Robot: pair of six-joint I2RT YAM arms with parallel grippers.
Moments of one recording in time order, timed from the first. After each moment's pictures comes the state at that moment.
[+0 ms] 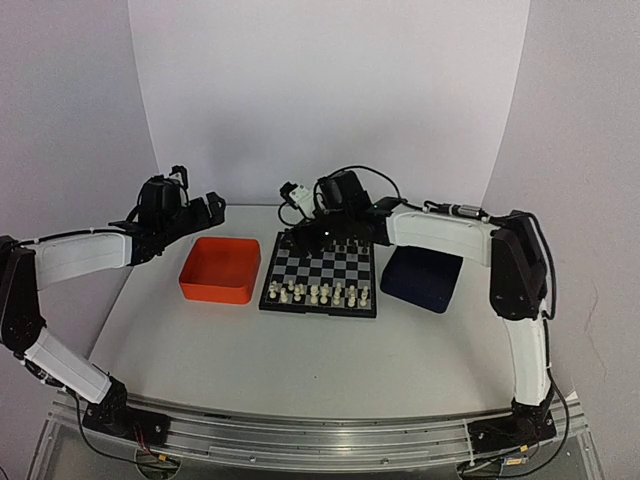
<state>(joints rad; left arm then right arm) -0.39 1.44 0.95 0.14 -0.18 -0.47 0.81 2.20 1.88 -0.28 -0.09 -0.17</state>
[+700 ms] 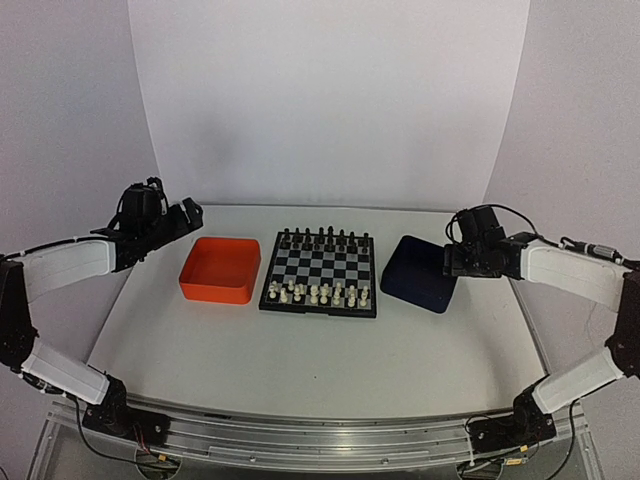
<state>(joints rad) -0.28 1.35 0.87 0.07 -0.15 -0.56 0.41 1.39 0.92 -0.41 0.49 0.36</state>
